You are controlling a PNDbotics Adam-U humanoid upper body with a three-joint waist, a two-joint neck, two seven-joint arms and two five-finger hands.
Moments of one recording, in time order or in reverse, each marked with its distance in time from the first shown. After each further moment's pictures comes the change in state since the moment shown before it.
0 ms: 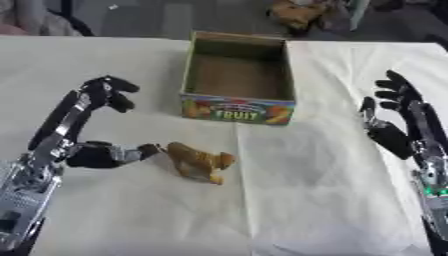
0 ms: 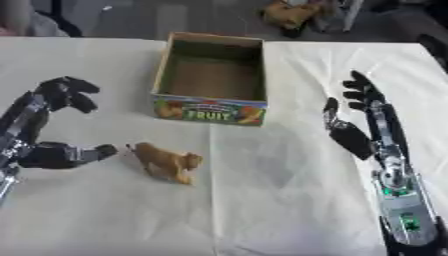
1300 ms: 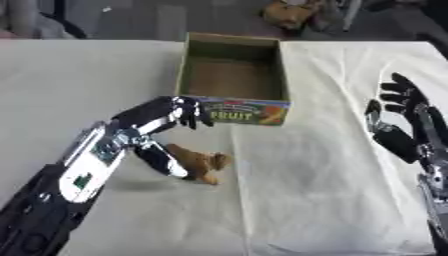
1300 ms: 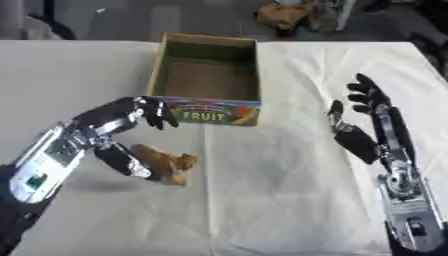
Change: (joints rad) left arm -0.215 -0.064 -0.166 0.276 -0.258 -0.146 -0.247; right arm -0.001 0.000 0.007 0.000 -0.005 -0.001 0.007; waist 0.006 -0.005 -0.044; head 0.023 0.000
